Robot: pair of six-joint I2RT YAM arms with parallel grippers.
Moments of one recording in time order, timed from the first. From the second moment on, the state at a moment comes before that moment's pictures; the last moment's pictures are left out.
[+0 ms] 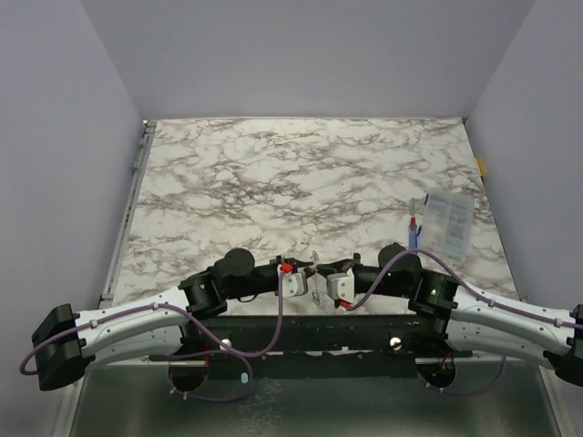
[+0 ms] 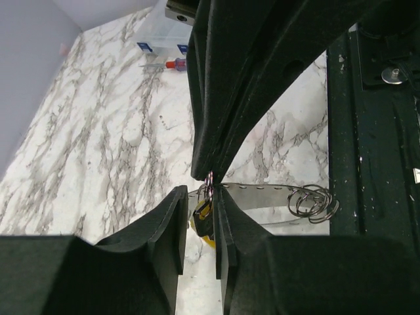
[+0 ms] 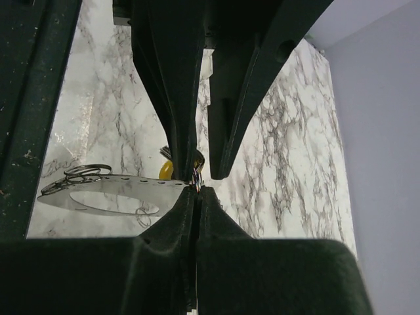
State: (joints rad) left arm -1.10 0.85 0.44 0.23 0.22 0.46; right arm 1.10 0.81 0.51 0.00 -0.22 -0.84
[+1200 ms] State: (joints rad) left arm -1.10 0.83 0.45 0.24 0.19 0.48; right arm 1.10 0.71 0.46 0.11 -0.25 -0.82
